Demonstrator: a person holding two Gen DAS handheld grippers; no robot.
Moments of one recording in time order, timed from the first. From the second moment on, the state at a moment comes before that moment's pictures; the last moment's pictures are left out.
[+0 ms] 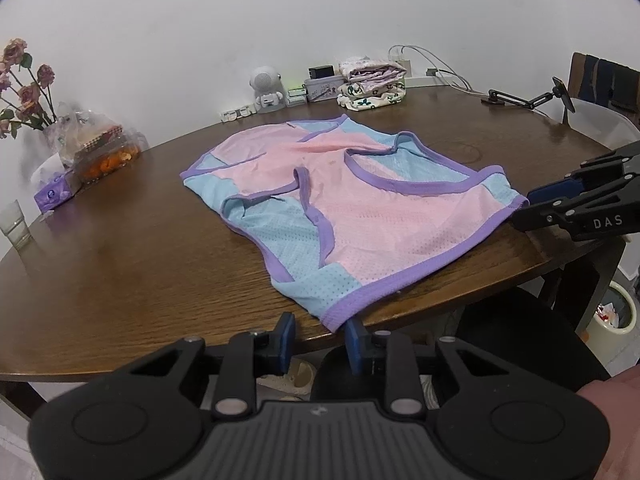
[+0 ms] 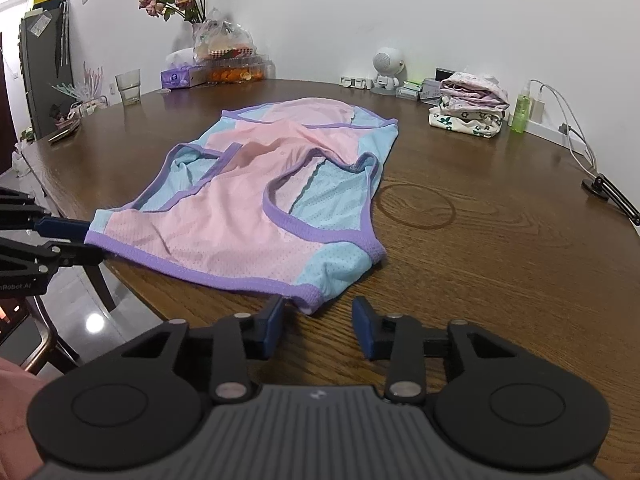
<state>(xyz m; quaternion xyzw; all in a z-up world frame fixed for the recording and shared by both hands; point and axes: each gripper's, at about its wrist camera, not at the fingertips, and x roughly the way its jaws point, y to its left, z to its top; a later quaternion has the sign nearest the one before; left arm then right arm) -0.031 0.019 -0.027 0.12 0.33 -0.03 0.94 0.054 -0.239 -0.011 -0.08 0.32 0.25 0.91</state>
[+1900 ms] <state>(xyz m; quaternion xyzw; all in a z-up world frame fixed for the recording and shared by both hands) 0.021 0.045 0.041 0.11 0.25 -0.01 0.96 0.113 -0.205 0.065 -0.06 0.27 0.26 0.93</state>
